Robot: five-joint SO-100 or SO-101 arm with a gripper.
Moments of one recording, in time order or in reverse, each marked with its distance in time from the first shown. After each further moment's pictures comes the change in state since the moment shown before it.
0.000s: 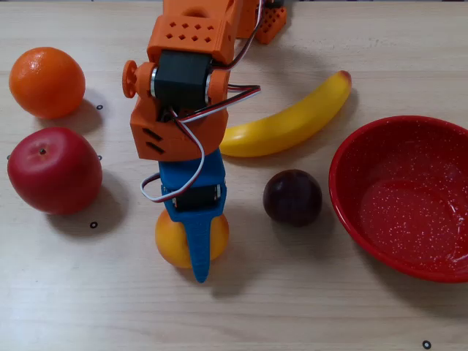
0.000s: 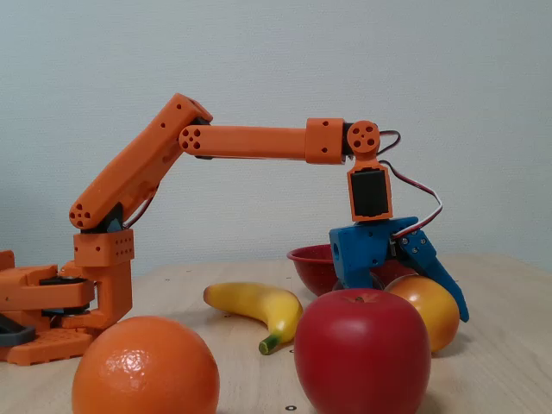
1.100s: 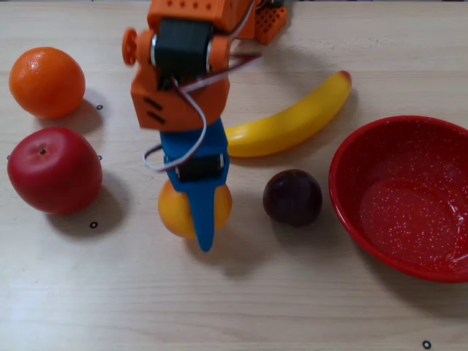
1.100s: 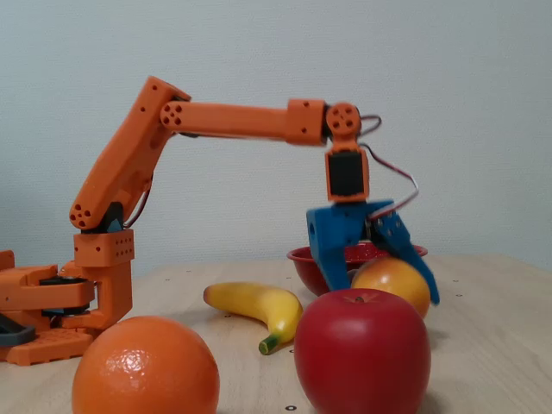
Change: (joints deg) arm 0.1 15.1 15.1 0.1 -1.3
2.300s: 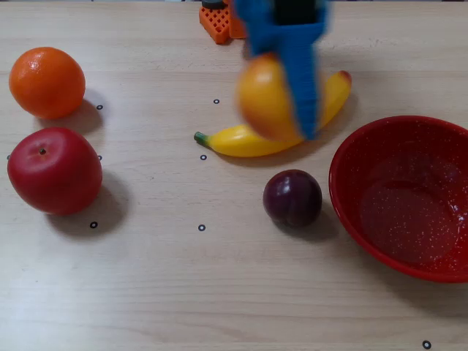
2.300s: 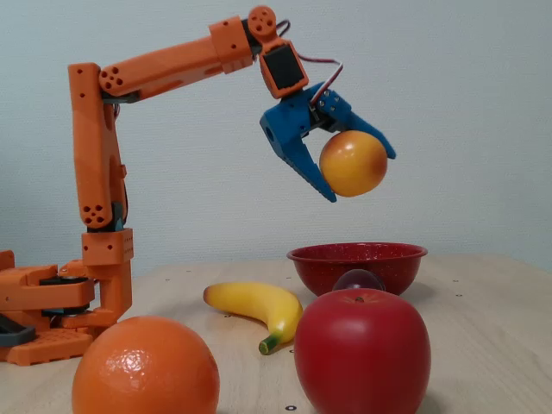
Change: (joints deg) arm -17.5 34.3 11.7 2.2 11.5
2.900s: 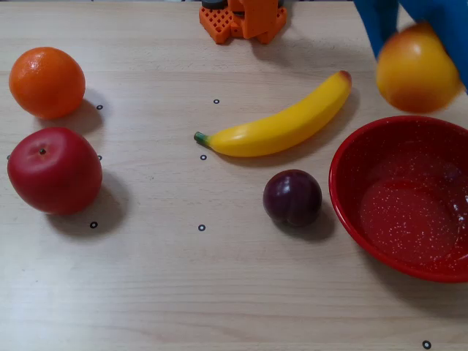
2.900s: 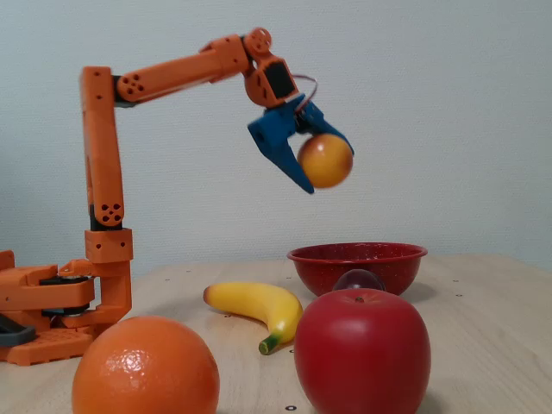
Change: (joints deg) arm -20.1 -6.3 -6.1 0.0 5.4
